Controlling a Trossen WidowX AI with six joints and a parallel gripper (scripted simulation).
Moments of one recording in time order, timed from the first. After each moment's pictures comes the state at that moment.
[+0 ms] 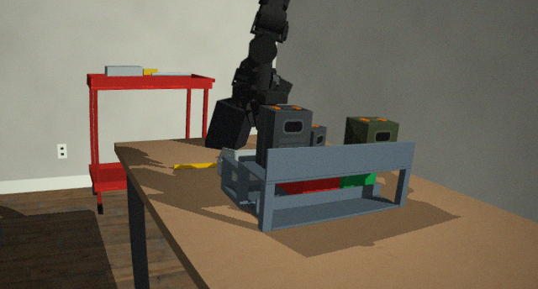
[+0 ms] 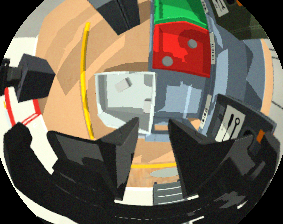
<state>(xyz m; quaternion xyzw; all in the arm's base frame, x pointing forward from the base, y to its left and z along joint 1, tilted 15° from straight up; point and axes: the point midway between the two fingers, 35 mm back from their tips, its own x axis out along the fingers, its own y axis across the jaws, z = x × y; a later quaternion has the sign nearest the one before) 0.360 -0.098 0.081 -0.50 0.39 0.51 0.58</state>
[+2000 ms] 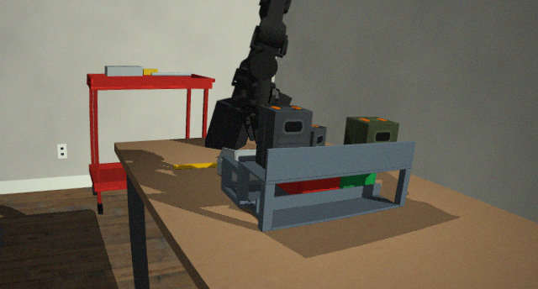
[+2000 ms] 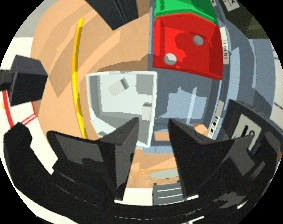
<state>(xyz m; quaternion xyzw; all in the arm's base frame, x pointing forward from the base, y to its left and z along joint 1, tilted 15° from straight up) 0.368 -0.091 0.049 -0.50 0.39 0.51 0.58</state>
